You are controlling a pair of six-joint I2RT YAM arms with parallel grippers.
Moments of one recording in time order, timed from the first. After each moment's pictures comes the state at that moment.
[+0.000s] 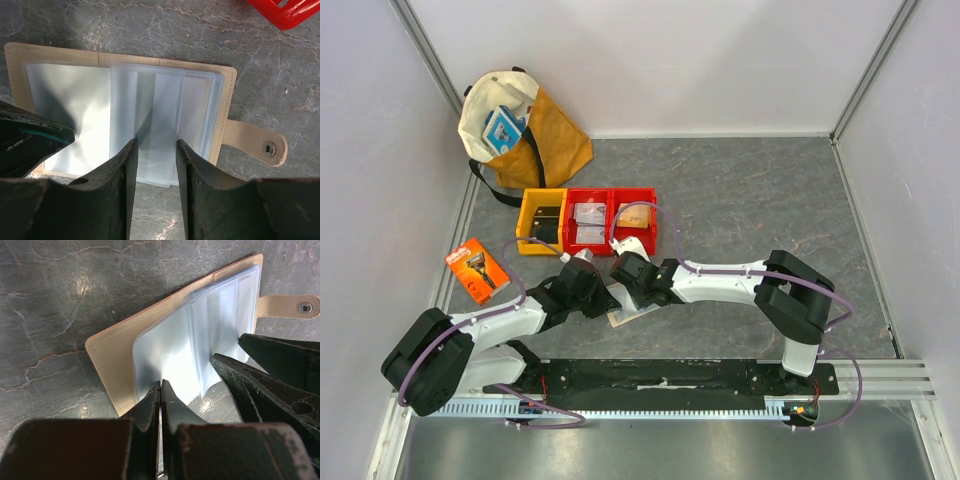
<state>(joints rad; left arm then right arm) -0.67 1.17 0.34 -0.01 0.09 -1.01 1.12 1.83 1.15 -0.41 0.36 0.47</state>
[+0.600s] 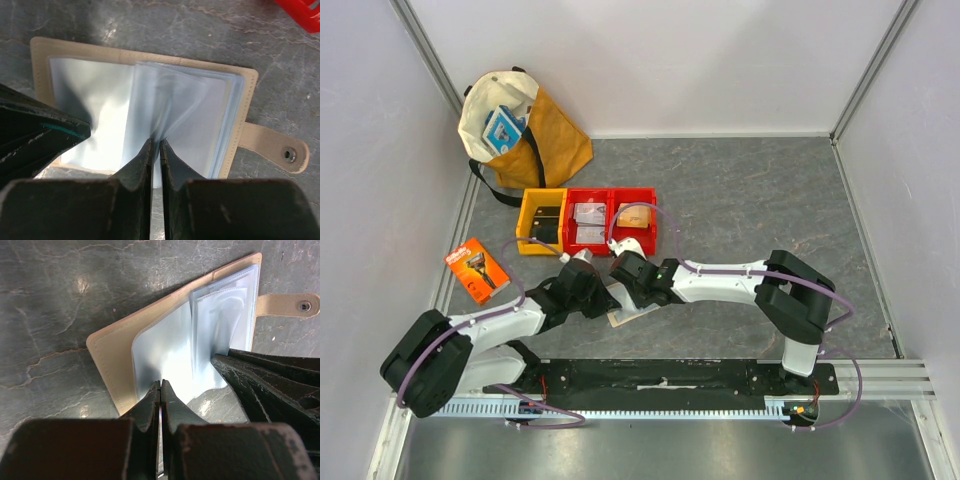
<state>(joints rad) -0.67 1.17 0.33 0.00 0.09 -1.01 1.12 1.83 1.15 -0.39 0.31 0.47</state>
